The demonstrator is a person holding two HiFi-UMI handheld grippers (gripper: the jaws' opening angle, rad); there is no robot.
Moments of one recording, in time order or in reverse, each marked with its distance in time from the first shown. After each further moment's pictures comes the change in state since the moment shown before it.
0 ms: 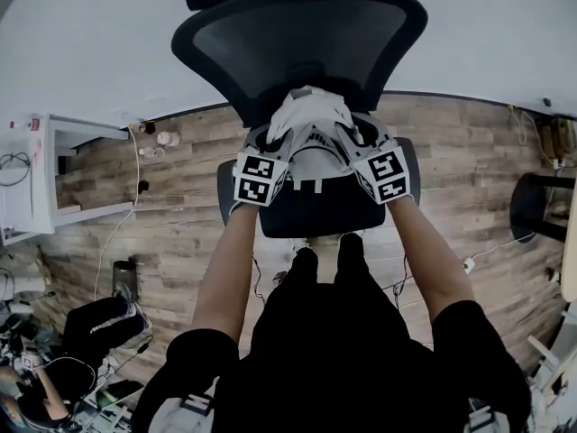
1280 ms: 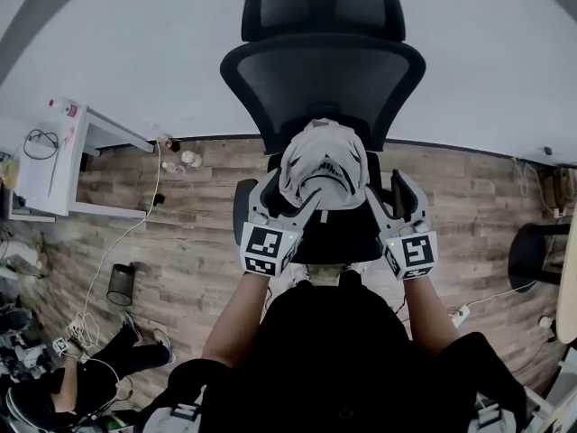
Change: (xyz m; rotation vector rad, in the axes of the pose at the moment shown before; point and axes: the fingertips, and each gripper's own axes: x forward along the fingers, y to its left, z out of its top) left arm -0.151 -0.075 0.078 -0.074 -0.278 0.093; right arm -0.156 0.031 0.076 -0.015 -0.236 -0.105
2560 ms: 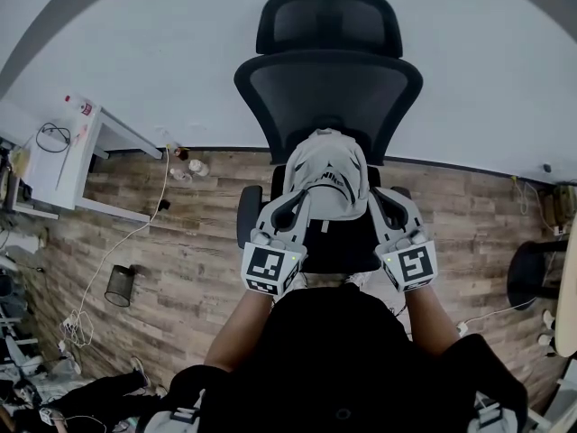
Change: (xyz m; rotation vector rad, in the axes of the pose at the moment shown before) left arm -0.047 -0.039 0.036 0.012 -0.136 0.034; right arm -0.031 0.033 0.046 -0.118 -0.009 0.123
